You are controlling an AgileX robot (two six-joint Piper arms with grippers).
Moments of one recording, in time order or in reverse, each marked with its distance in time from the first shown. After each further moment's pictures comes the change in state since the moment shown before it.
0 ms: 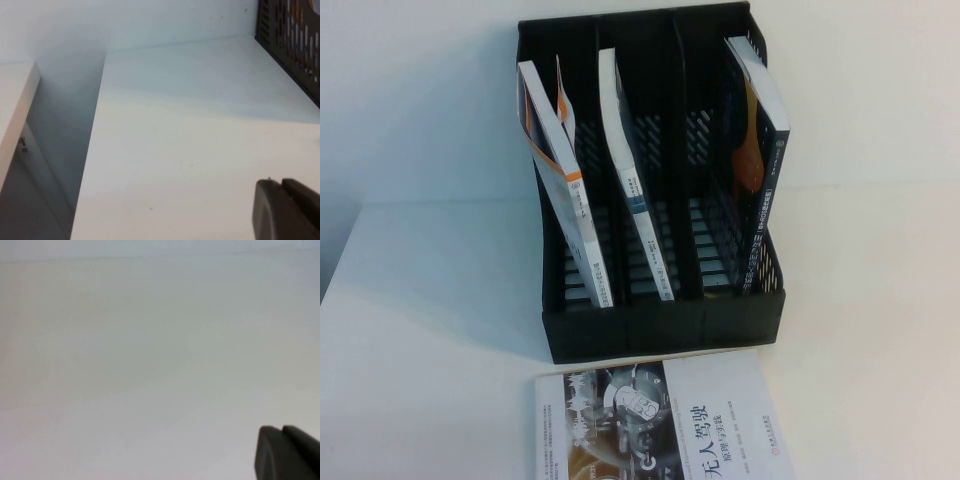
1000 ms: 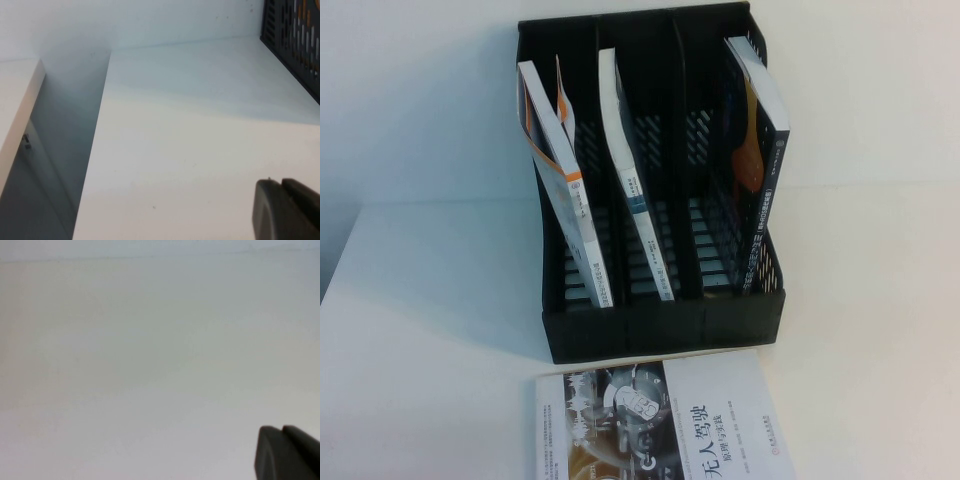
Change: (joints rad) right arm 0.000 0.000 0.000 0.000 0.000 0.000; left arm 0.000 0.000 0.000 0.035 -0.002 -0.047
